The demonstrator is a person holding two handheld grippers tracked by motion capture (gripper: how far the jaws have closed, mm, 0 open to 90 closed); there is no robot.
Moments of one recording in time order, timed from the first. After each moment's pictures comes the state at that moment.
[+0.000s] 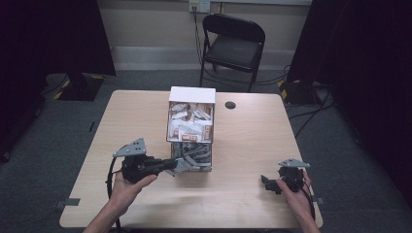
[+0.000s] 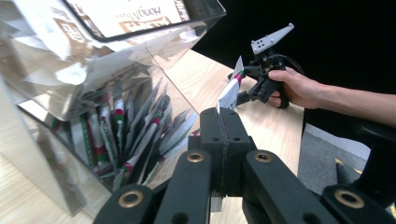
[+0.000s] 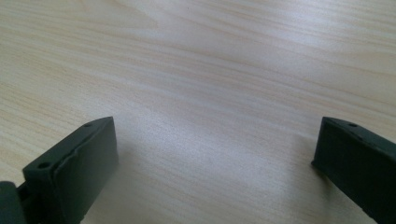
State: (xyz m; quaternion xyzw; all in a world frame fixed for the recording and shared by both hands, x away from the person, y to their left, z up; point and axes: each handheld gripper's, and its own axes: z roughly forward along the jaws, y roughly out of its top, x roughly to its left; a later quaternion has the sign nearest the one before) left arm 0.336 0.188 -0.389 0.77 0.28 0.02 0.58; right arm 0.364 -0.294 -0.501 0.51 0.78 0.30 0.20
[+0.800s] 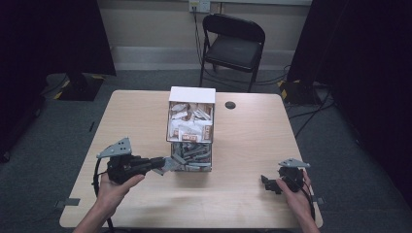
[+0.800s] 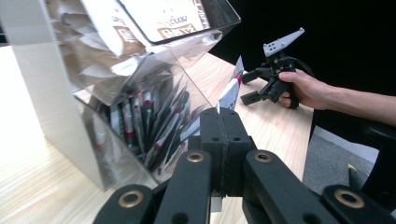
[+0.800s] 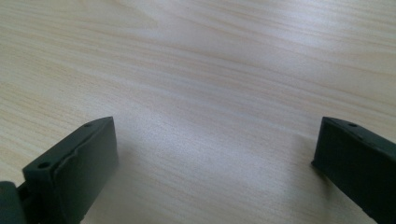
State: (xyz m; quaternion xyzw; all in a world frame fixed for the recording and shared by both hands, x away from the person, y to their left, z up) left arm 0.326 0.221 -0.379 0.76 0.30 0.04 0.57; right arm 0.364 -0.294 -0.501 0.51 0.78 0.30 0.20
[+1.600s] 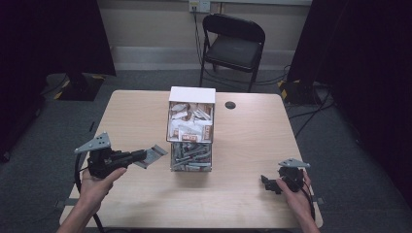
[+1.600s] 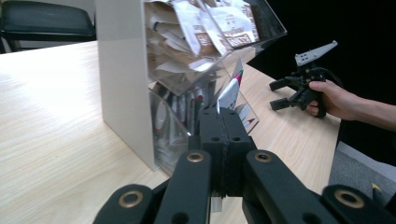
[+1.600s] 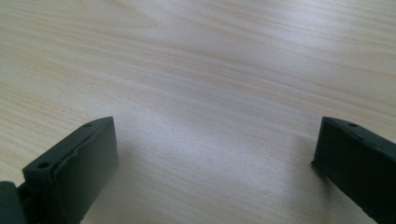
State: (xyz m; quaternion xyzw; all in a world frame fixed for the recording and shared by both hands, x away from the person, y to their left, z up) left arm 0.334 0.265 -0.377 0.75 0.35 0.07 0.56; right arm 0.364 -0.294 -0.501 0.51 0.78 0.30 0.20
